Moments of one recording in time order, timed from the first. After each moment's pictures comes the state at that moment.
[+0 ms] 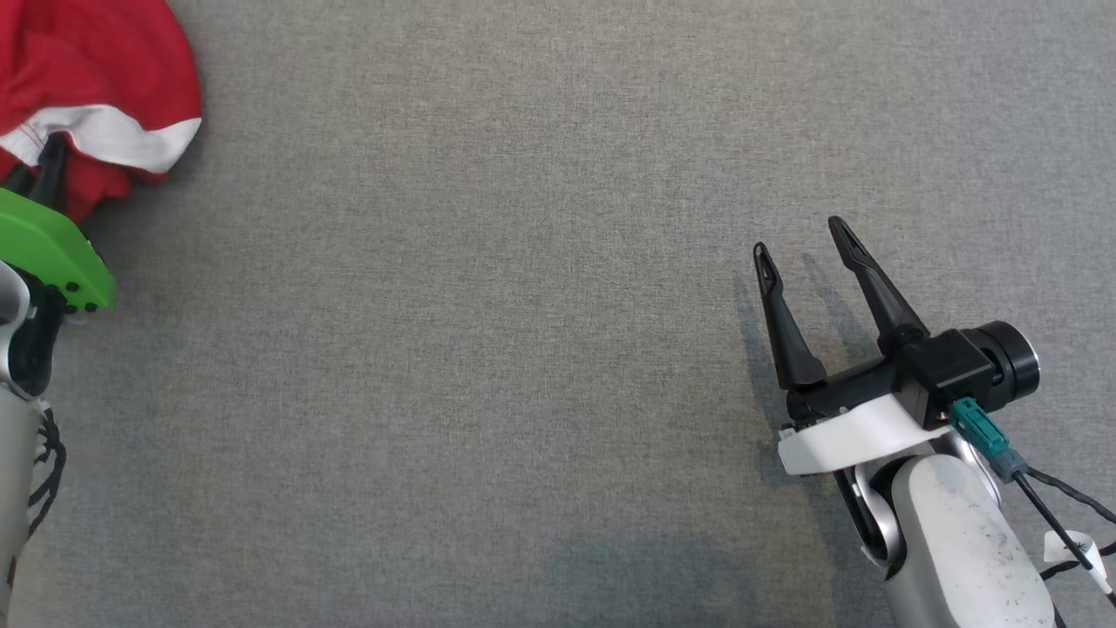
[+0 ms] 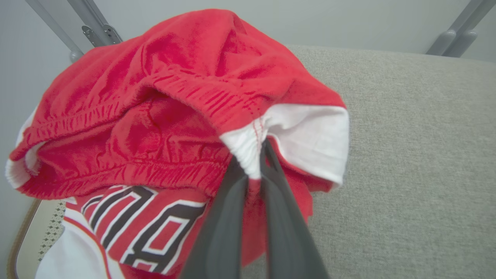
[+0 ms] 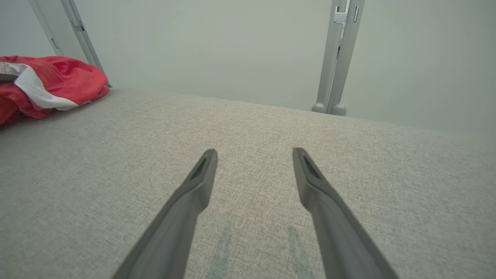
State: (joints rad) left arm -0.83 0.48 -0.30 0.81 -0.63 -0.13 0.02; right arm -0.26 -0.05 0.13 0.07 -0.02 0.13 -0.26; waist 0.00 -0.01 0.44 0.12
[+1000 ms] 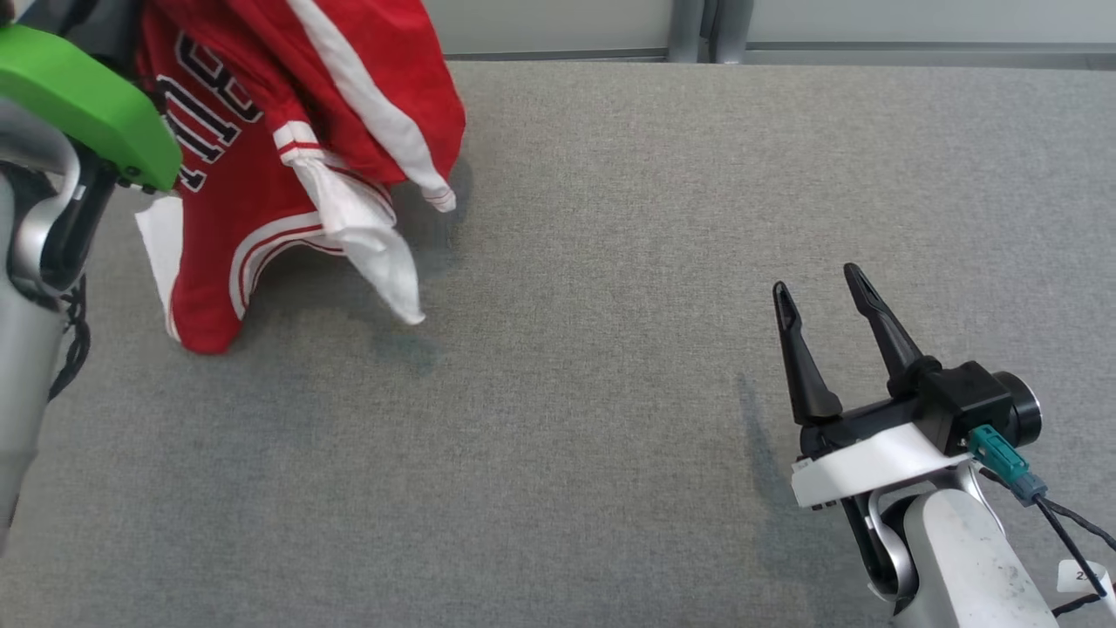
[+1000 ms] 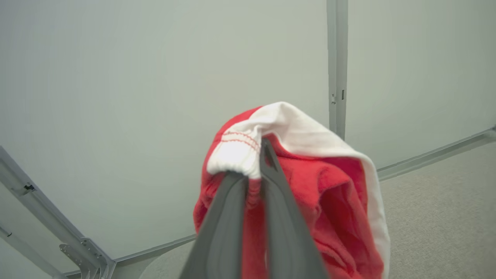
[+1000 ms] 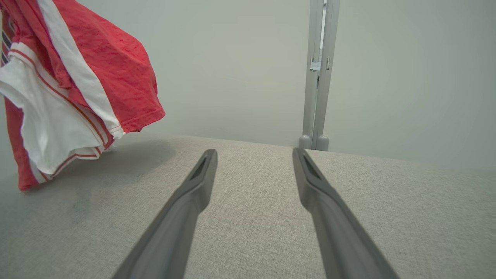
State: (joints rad) left arm -0.95 0.53 -0.45 0.37 -0.61 -0.13 0.07; right arm -0.19 -0.05 0.11 0.10 0.08 0.13 -0.26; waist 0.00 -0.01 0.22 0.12
